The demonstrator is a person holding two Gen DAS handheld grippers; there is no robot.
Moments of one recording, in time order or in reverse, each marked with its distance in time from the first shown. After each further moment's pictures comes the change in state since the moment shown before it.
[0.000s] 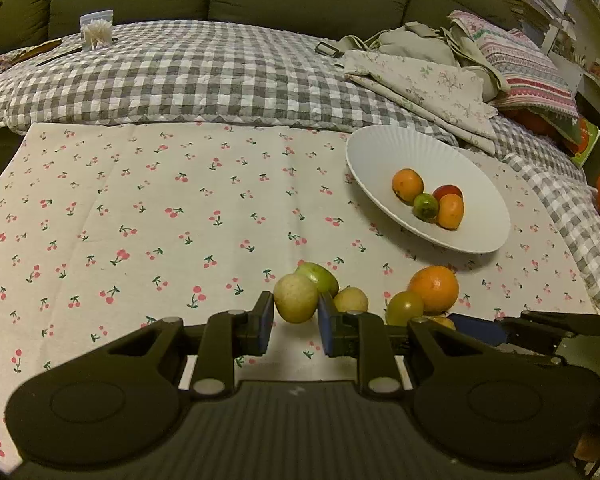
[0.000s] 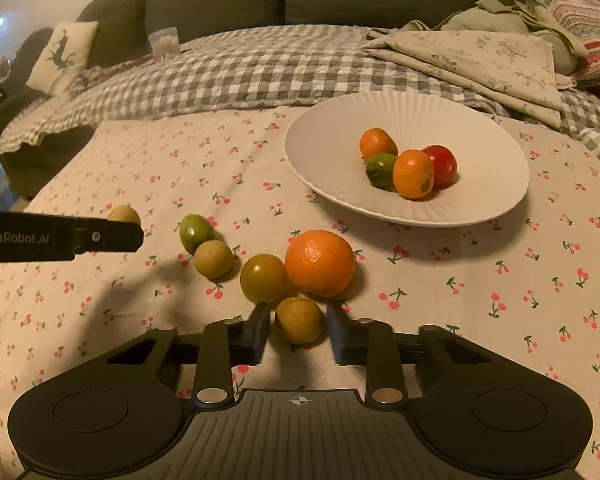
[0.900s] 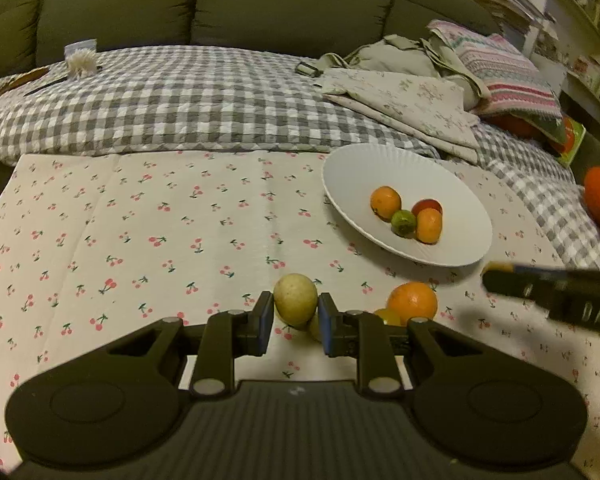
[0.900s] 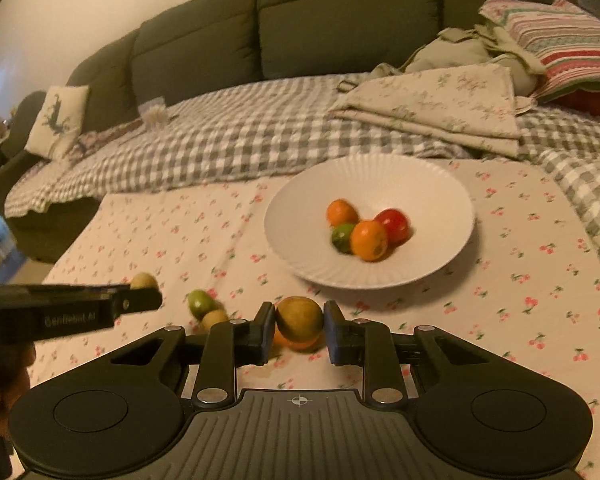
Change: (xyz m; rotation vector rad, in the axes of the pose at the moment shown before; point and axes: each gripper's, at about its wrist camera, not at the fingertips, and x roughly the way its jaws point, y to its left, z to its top) left arm -0.008 -0.017 0.007 0.059 -0.056 -0.020; right arm -0.058 -0.030 0.025 0.124 -0.135 0.013
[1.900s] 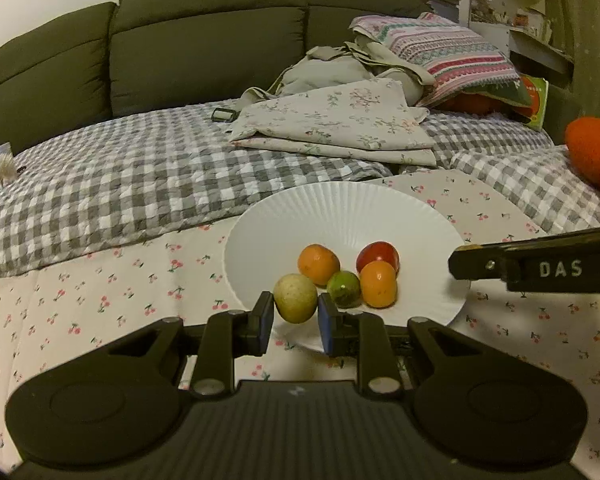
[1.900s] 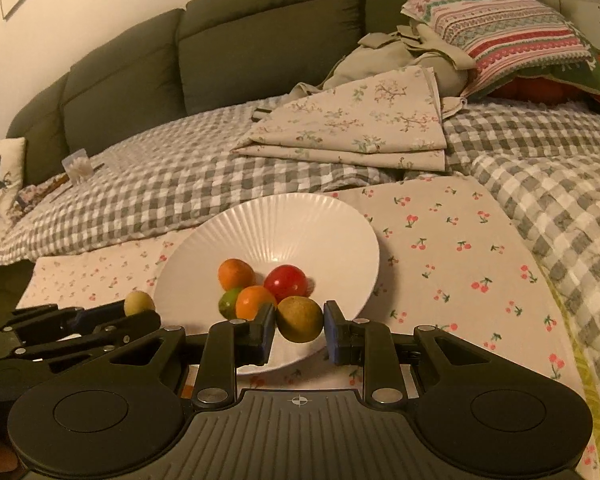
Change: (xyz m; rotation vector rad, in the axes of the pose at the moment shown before) left arm 0.065 -0.078 0.036 0.261 -0.115 -0.020; right arm 0.031 -0.069 0.032 0.125 -0.054 -0.118
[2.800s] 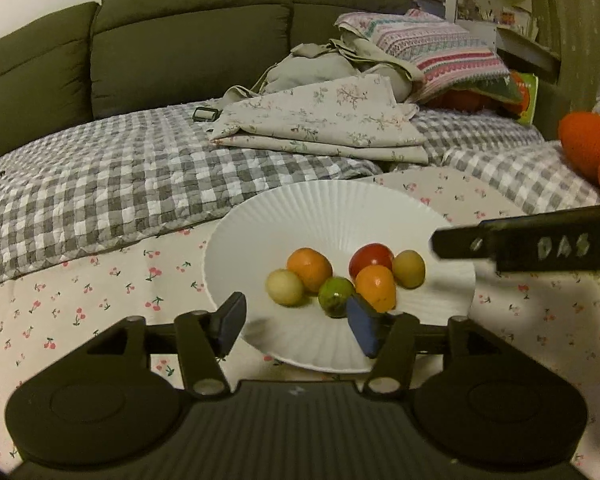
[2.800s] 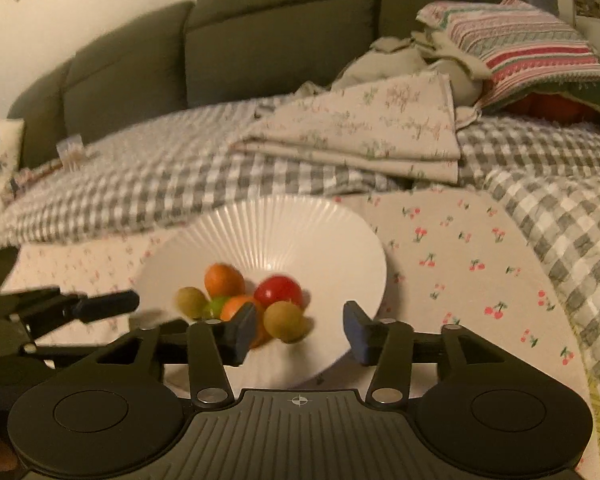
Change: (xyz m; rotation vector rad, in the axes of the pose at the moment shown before) left arm 0.018 0.006 0.002 0.012 -0.004 -0.052; right arm 0.020 0.001 0.005 -0.048 -0.037 -0.014
